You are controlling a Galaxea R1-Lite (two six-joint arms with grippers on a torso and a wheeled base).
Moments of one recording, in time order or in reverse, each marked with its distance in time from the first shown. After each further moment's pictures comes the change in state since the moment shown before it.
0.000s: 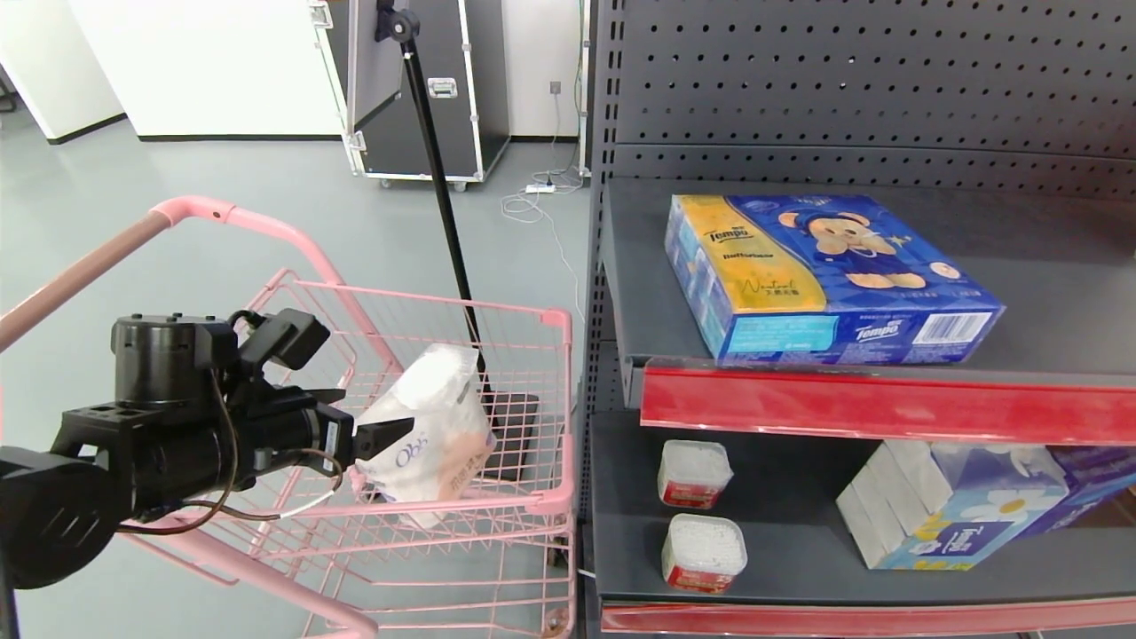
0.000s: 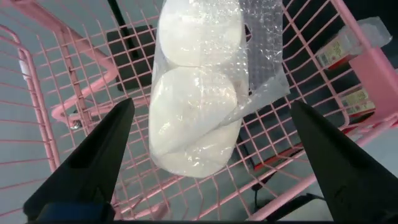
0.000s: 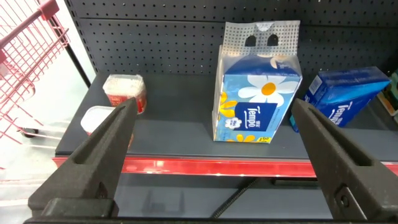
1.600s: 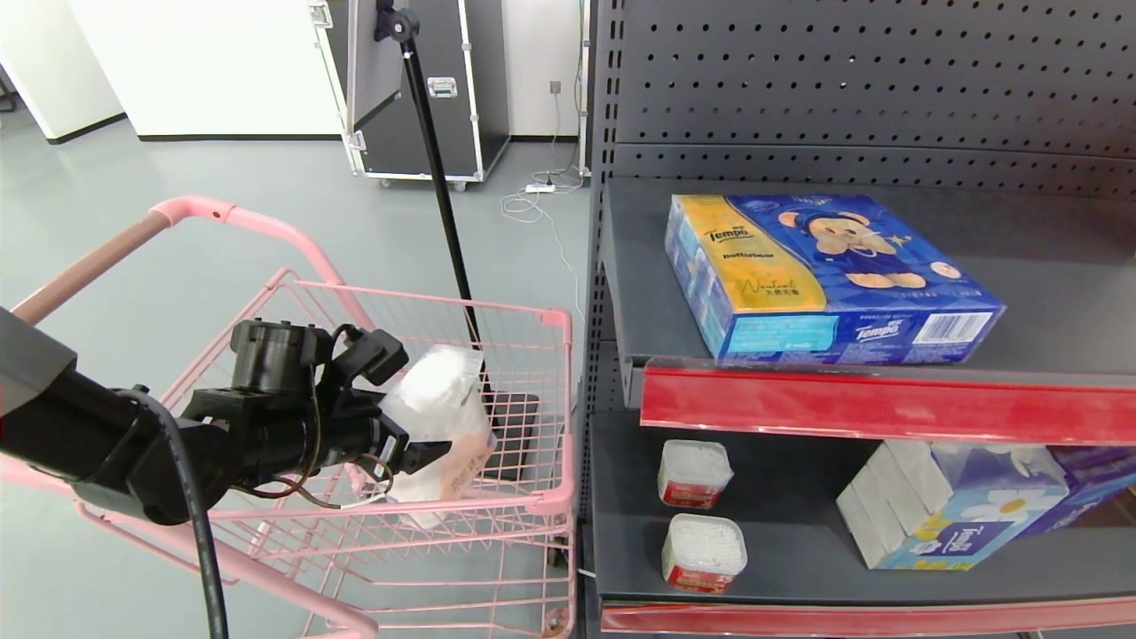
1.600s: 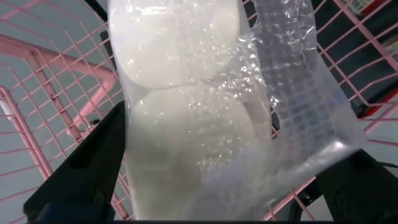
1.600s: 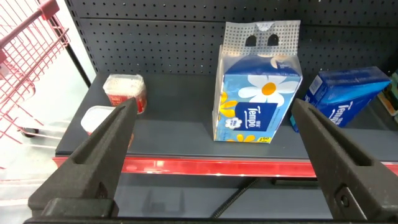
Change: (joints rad) left arm -0.060 0.232 -0.153 0.052 0.004 0.230; right arm 0.001 0.000 0.000 0.000 0.000 0.000
